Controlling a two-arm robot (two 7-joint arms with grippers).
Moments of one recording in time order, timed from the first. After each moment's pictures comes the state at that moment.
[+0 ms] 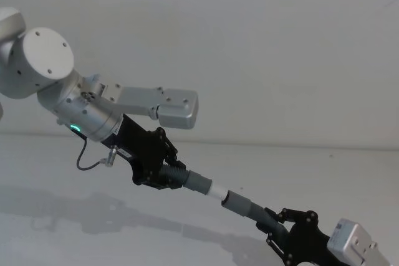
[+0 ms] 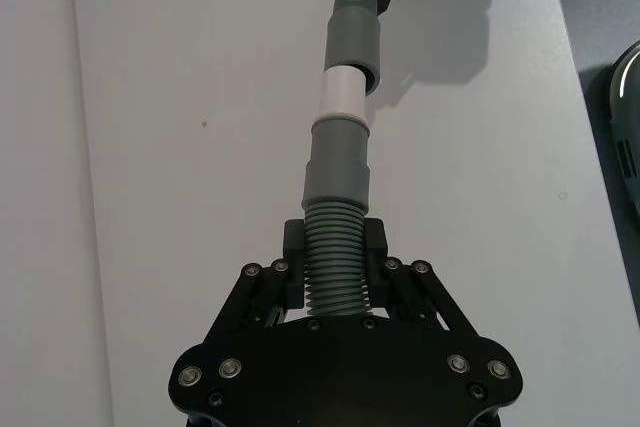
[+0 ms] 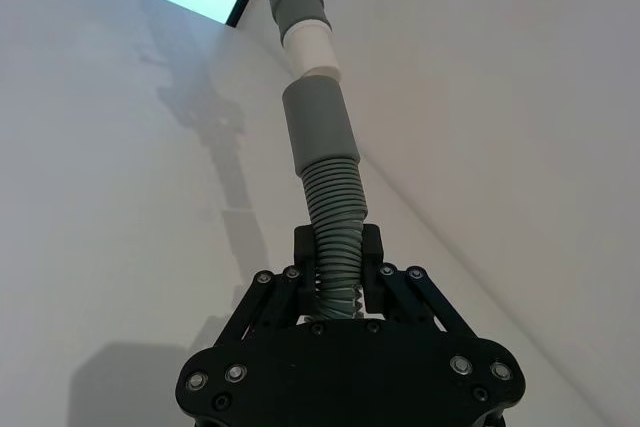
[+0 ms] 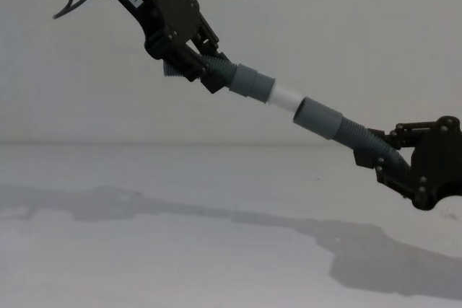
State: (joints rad) left arm -1.32 0.49 1.09 -1.19 -0.16 0.19 -1.23; right arm 0.35 0.49 -0.40 -1.30 0.09 -0.47 0.58
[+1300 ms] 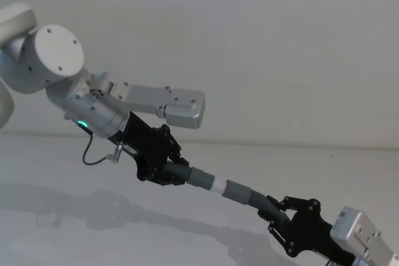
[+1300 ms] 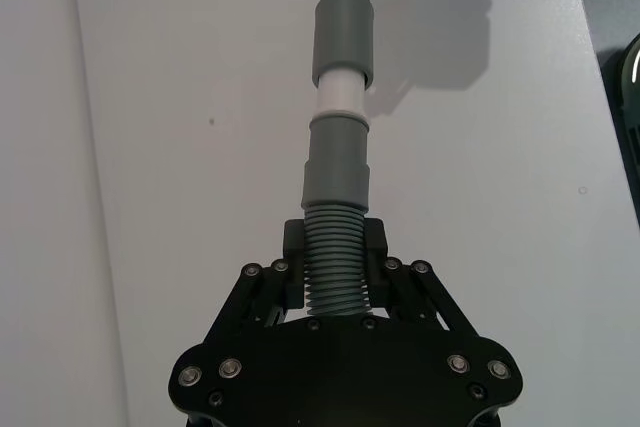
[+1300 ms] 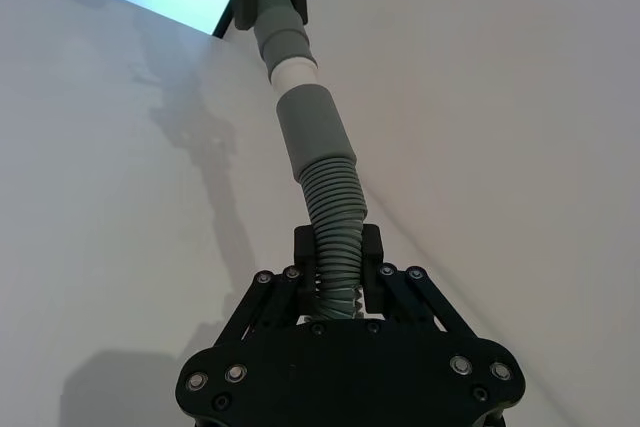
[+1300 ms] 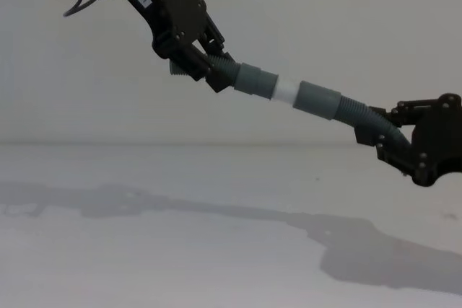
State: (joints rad) left arm -1.34 0.45 1.11 -1.15 -0.13 0.18 -1.23; right arm 0.36 0.50 -0.39 -1.33 0.10 -0.45 0.57
